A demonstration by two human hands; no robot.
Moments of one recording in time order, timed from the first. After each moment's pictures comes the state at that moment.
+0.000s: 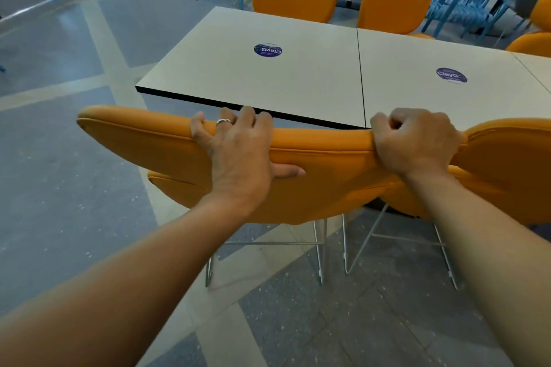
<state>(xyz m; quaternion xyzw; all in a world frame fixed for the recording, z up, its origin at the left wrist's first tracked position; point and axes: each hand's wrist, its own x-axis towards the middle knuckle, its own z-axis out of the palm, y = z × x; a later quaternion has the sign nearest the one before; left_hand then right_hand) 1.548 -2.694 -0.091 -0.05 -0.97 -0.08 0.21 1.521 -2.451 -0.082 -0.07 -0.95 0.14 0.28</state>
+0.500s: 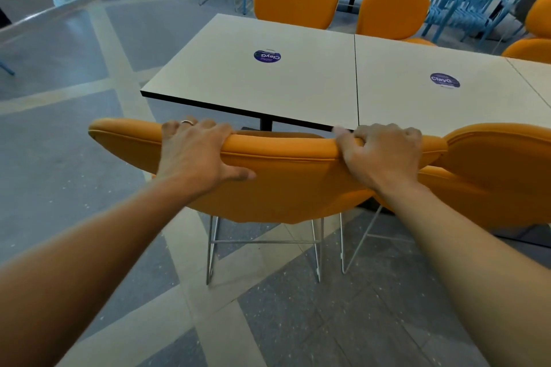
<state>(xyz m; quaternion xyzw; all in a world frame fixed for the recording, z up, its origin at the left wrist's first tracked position) 1.551 -2.748 -0.067 -0.08 -0.99 -0.05 0.08 1.537 -2.461 -0.083 0.00 -0.98 0.10 0.20</state>
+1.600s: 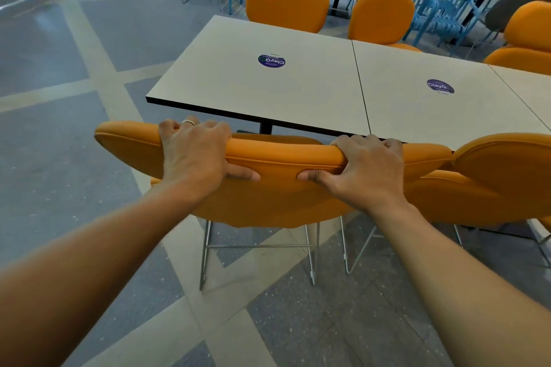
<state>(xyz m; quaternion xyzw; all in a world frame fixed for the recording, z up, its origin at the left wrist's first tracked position) 1.519 -2.836 -0.070 -0.09 -0.99 -0.06 0.11 1.540 -2.567 -0.088 0.05 -0.98 0.03 0.19</state>
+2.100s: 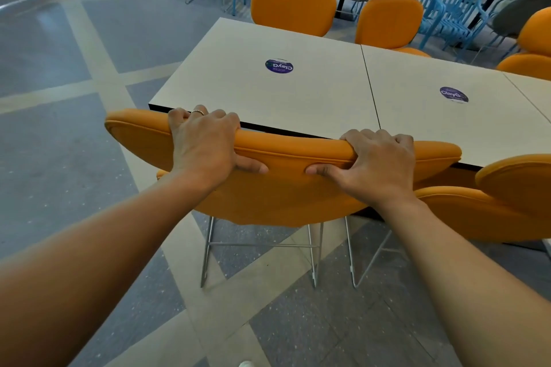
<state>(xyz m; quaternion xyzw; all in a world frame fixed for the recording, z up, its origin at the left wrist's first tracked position) 1.452 -2.849 -0.074 -0.10 -0.99 -0.04 0.13 1.481 -2.578 -0.090 0.05 -0.97 0.02 0.22</state>
